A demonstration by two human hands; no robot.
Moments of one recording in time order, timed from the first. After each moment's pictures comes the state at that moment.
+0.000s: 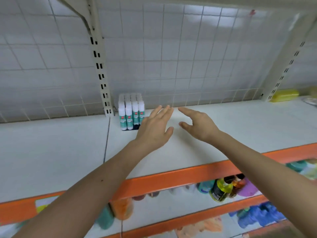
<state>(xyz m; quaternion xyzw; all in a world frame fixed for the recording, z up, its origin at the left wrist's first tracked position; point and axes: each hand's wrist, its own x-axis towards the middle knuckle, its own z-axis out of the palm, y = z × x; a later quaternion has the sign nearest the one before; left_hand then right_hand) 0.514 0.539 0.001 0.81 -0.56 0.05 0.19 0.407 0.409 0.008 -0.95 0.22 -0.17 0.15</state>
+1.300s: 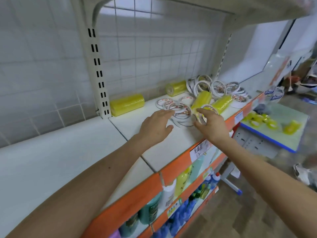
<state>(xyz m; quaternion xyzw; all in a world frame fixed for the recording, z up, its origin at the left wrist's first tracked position) 0.155 -0.032 -0.020 0.64 -0.73 -0.04 0.21 -0.022 -0.074 -0.010 -0.78 0.55 -0.28 0.11</state>
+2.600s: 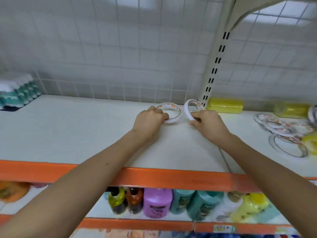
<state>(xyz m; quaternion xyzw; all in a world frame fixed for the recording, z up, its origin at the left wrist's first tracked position) 0.281 0.142 -0.036 0.86 -0.48 0.15 0.09 0.156 -0.003 -0.005 -0.96 0.18 -0.15 0.13</state>
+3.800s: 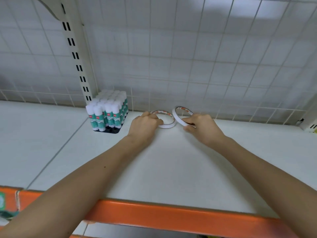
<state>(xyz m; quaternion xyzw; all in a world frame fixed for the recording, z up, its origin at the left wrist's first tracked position) 0.537 0.406 -0.045 0.90 -0.41 0.14 0.06 0.423 0.246 -0.015 -0.98 0.09 -0.11 0.16</state>
